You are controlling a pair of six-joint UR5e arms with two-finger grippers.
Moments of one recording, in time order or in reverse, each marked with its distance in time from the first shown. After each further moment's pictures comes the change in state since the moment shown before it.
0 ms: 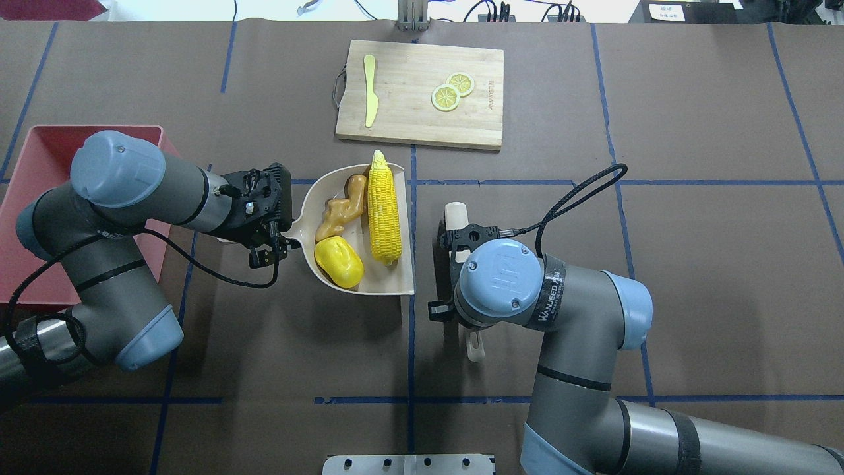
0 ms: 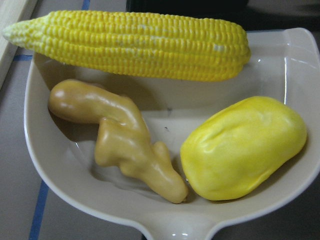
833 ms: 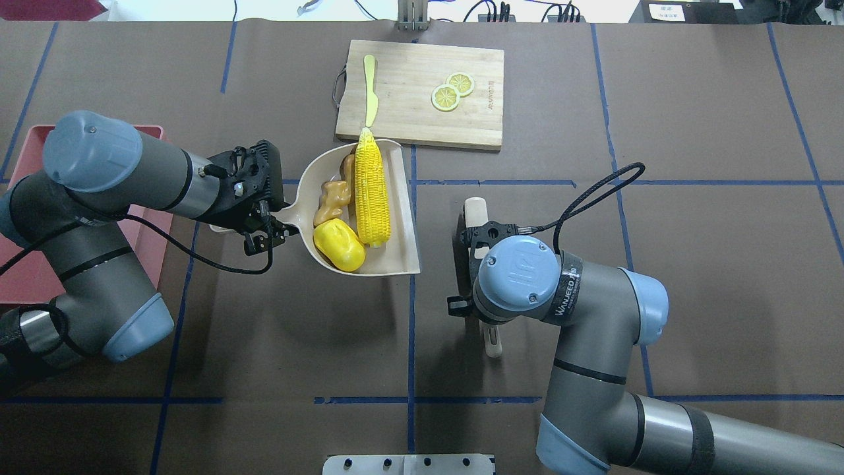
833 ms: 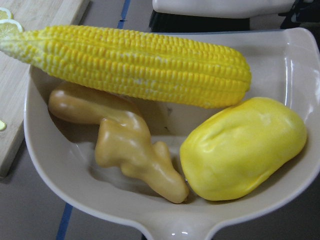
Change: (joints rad) left arm -0.034 0.002 -0.034 0.000 -0.018 -0.053; right arm 0.020 -0.038 0.003 0.005 0.006 -0.001
